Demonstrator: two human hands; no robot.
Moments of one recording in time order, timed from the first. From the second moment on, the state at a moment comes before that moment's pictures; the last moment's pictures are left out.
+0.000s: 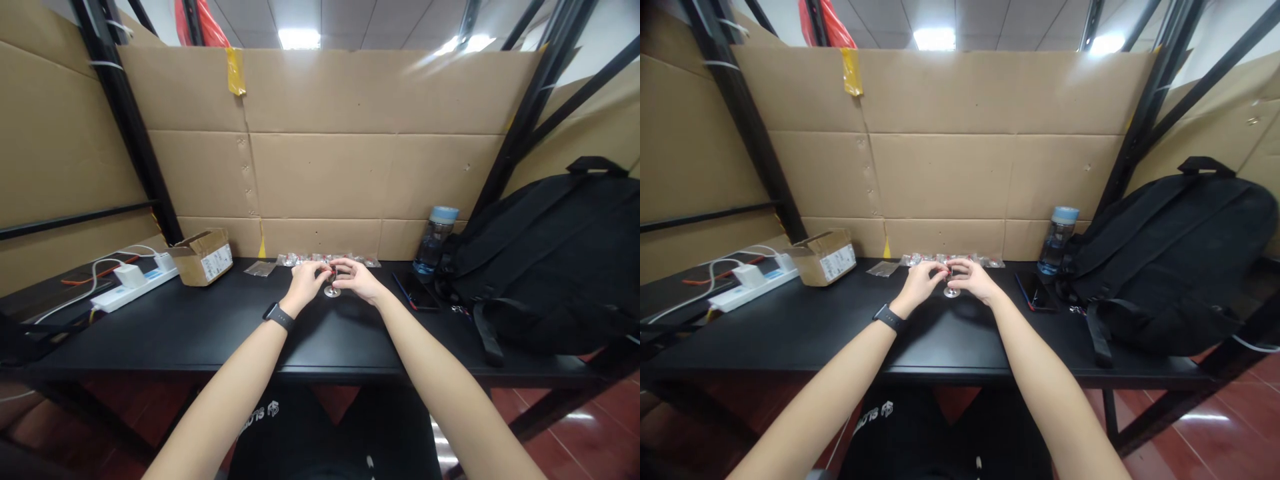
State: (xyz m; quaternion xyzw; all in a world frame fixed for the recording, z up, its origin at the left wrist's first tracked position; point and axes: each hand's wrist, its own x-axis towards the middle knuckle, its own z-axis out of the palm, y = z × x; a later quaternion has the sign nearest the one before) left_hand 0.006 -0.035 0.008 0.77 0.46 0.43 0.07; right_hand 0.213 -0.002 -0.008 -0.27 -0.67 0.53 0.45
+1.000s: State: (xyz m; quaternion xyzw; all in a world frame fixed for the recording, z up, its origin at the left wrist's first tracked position) left_hand 0.011 -0.037 0.001 0.75 0.50 0.43 0.07; right_hand 0.199 -0.008 -0.008 -0.31 -0.62 0.55 0.48
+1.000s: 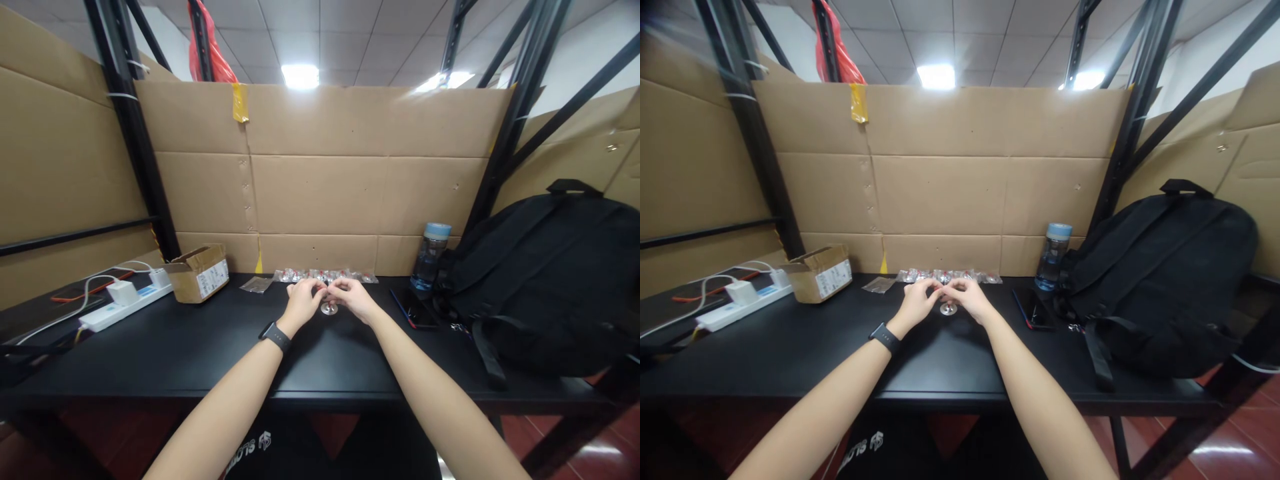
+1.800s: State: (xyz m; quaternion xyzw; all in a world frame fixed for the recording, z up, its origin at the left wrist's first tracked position) left_hand 0.012 -0.040 0.002 0.79 0.43 0.43 0.11; right_hand 0.205 0.001 -0.012 -0.38 -0.76 0.36 0.38
